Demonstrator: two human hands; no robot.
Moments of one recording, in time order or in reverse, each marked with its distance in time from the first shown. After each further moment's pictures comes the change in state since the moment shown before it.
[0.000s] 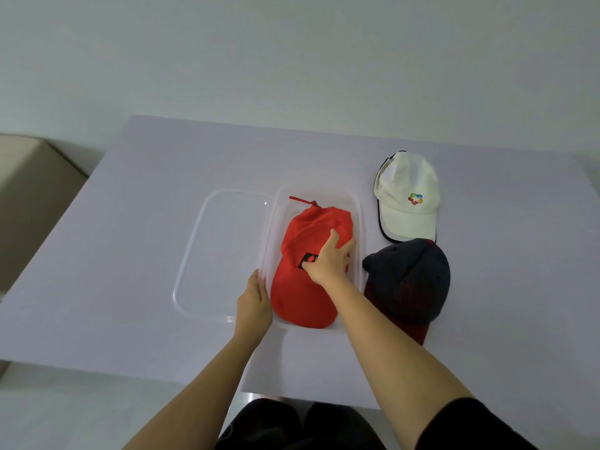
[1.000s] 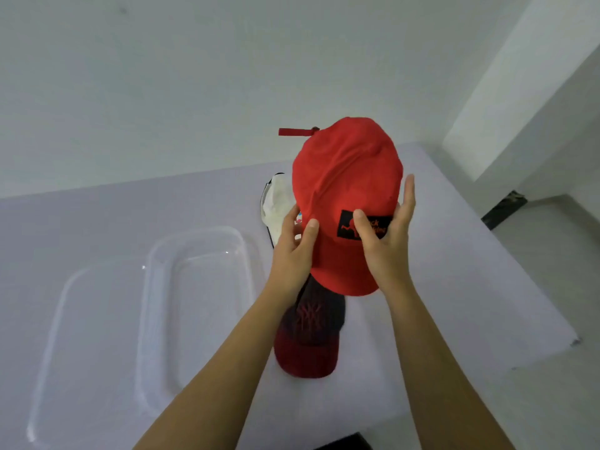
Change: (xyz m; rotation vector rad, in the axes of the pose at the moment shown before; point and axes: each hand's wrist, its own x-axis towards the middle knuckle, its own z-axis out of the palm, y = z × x) left_hand -0.042 0.239 0.162 -0.486 -0.585 0.342; right_hand -0.024 0.110 -0.259 0.672 0.707 -0.427
